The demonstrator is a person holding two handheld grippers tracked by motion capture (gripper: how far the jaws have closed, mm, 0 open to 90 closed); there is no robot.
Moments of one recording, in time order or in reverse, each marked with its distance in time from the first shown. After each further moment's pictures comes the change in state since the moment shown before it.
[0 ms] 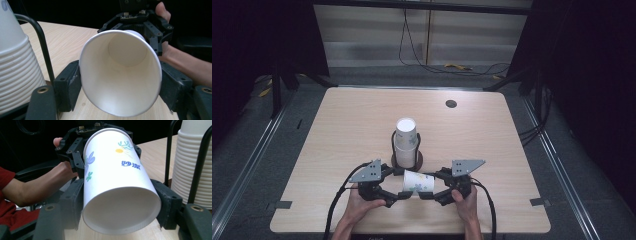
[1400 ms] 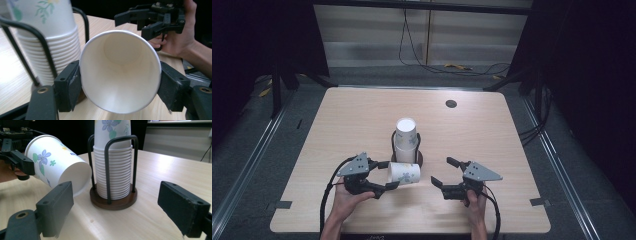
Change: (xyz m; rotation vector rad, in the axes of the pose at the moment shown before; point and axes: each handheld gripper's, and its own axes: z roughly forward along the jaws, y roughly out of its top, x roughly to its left) left arm 0.013 0.002 -0.035 0.065 0.160 -0.049; right arm 0.015 -0.009 -0.024 -0.116 -0.573 -0.035
